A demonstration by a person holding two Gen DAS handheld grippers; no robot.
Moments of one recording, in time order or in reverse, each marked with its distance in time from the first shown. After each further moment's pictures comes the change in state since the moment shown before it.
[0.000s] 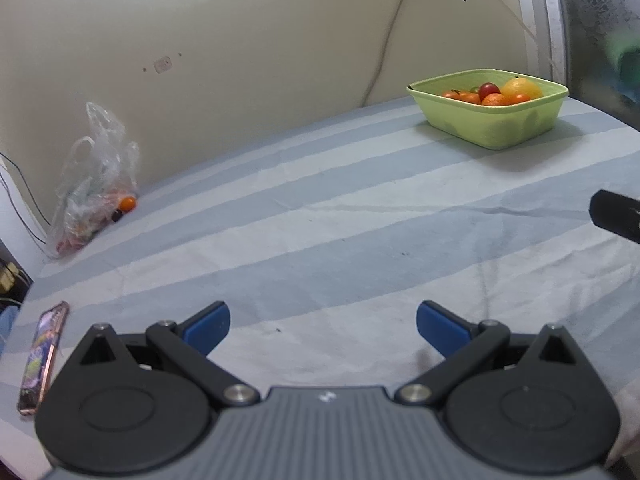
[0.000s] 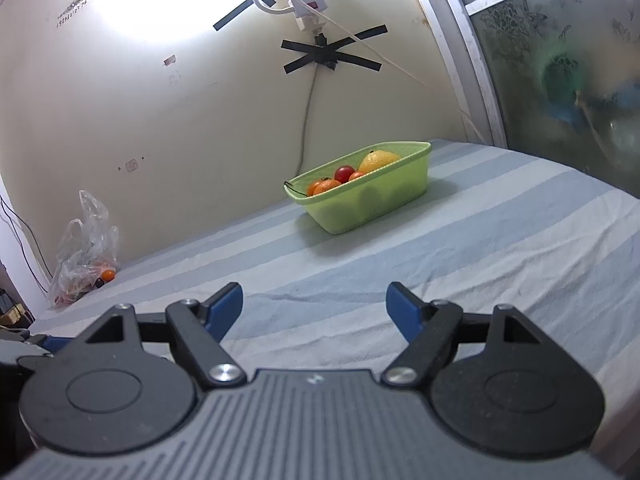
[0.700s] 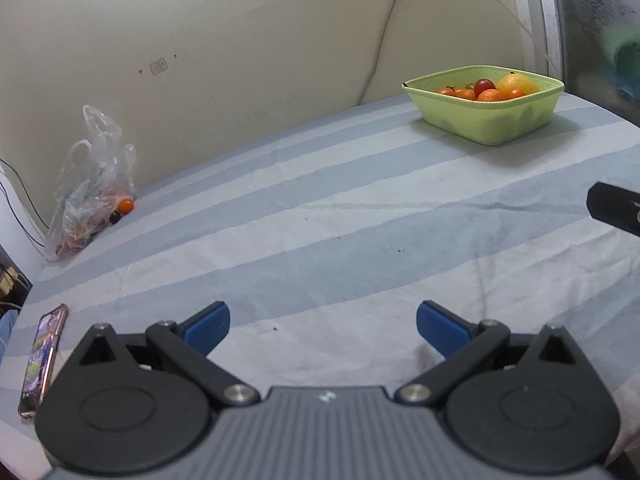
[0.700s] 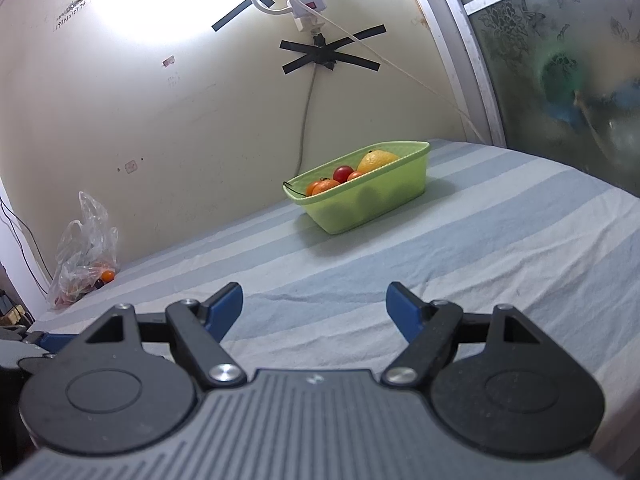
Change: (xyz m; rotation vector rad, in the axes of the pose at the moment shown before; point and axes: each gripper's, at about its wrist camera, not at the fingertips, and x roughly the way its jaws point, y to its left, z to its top) left arm 0.001 -0.002 0.000 0.011 0.014 -0.019; right arm -0.001 0.000 -0.001 0.001 -0.001 -0.001
